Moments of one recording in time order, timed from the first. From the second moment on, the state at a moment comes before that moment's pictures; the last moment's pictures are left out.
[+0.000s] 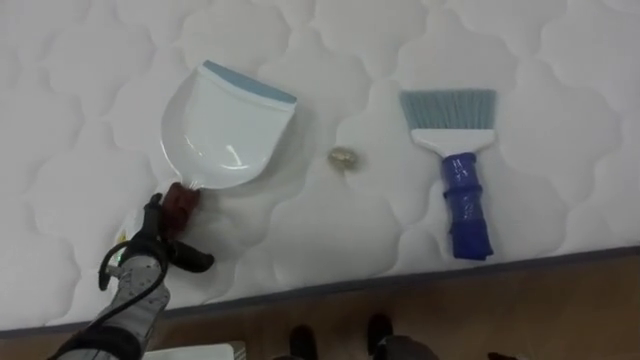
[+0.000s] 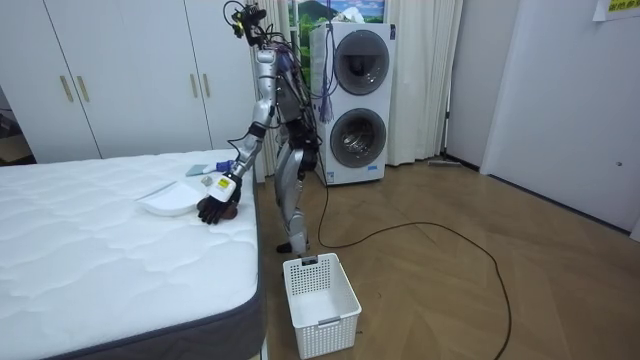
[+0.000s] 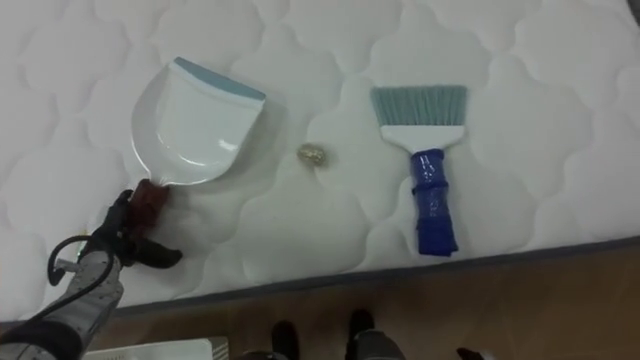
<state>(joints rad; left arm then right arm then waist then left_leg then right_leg) -0.41 0.32 -0.16 1.17 0.15 -0.07 0.28 -0.12 -0.31 0.33 1.32 -0.04 0.02 -0.08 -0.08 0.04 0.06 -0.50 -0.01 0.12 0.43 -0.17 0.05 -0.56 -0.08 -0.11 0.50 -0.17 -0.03</state>
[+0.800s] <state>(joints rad) -0.47 0.38 -0.19 1.22 0.12 0.02 0.12 -0.13 -0.32 0.33 1.29 -0.04 0.04 -0.06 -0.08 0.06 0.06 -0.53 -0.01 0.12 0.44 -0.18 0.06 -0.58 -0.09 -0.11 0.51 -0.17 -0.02</state>
